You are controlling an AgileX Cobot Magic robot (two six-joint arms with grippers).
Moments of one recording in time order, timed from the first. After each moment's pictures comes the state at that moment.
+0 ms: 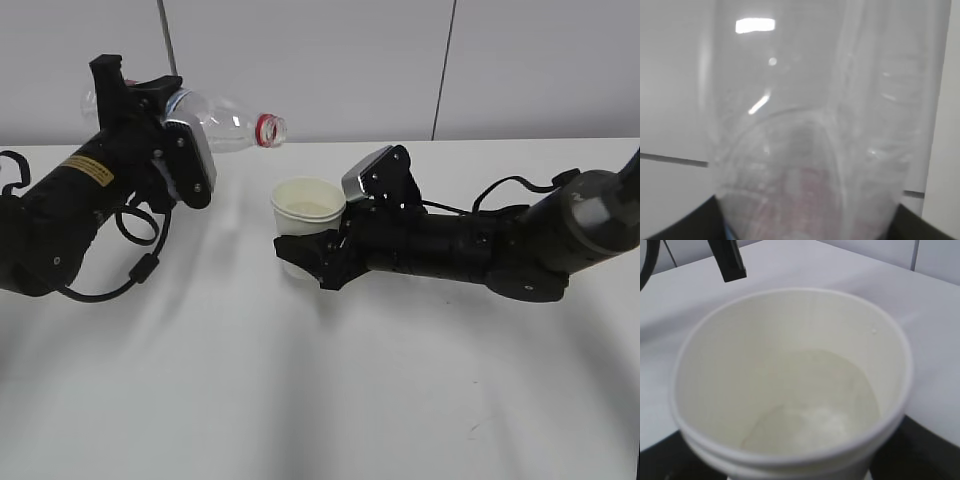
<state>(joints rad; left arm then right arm) -0.33 1.97 -0.88 0.02 -1.09 1.45 0.31 2.17 -1.07 -0.86 -0.89 0.50</state>
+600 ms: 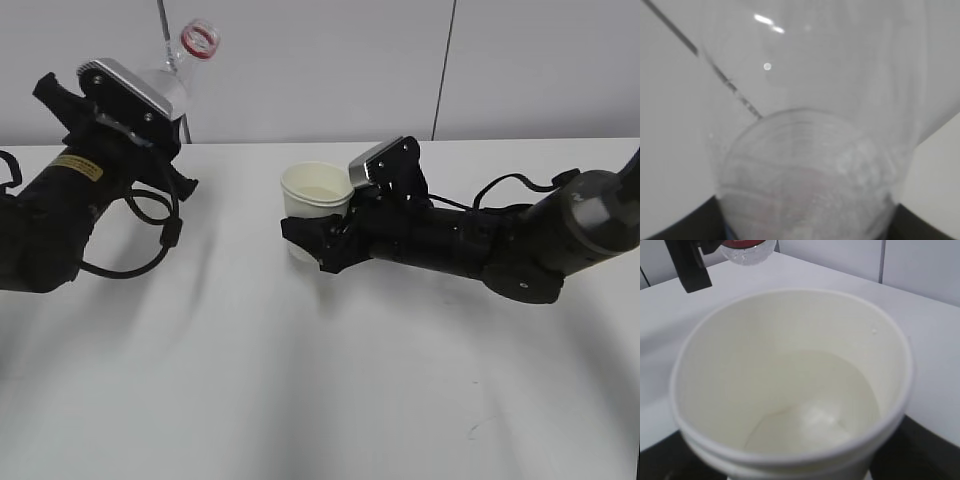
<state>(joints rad) -0.33 1.97 -0.88 -0.11 -1.09 0.80 0.31 2.17 -1.07 -0.75 -0.89 0.46</state>
